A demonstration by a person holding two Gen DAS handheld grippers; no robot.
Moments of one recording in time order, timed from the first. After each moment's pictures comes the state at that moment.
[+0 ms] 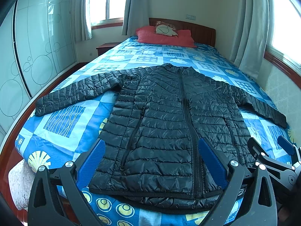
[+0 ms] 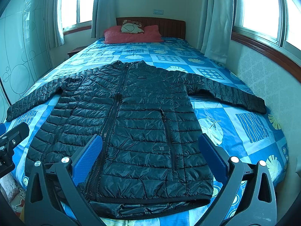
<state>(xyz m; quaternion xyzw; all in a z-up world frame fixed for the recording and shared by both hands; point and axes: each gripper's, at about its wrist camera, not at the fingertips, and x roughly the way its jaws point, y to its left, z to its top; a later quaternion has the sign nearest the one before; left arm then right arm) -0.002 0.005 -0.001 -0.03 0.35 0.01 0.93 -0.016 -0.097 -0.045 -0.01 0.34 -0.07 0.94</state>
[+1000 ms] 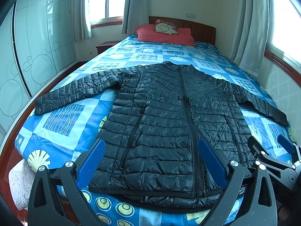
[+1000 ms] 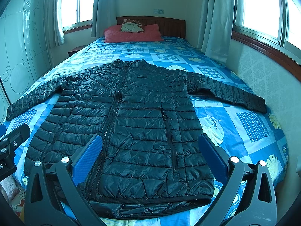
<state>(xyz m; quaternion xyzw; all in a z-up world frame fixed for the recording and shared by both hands) -0.002 0.004 -0.005 -0.03 0.36 0.01 0.93 -0.017 -0.096 -0.048 -0.01 0.34 -0.07 0.94</state>
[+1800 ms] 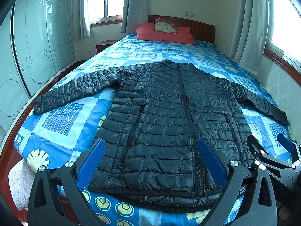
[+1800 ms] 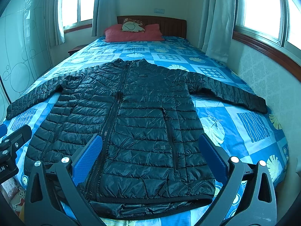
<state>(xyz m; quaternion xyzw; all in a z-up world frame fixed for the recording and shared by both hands) -0.004 0.003 -0.010 -0.03 0.36 0.01 0.93 -0.016 -0.095 -0.050 -0.01 0.34 -0.07 0.94</state>
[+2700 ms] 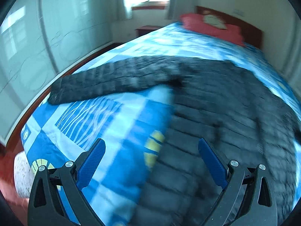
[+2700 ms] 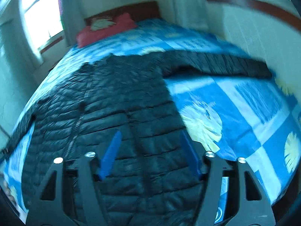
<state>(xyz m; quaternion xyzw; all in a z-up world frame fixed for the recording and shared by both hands) 0.126 0.138 -0.080 -0.09 0.41 0.18 0.89 0.058 -0.237 -0.107 0.17 0.38 -0.13 0.90</state>
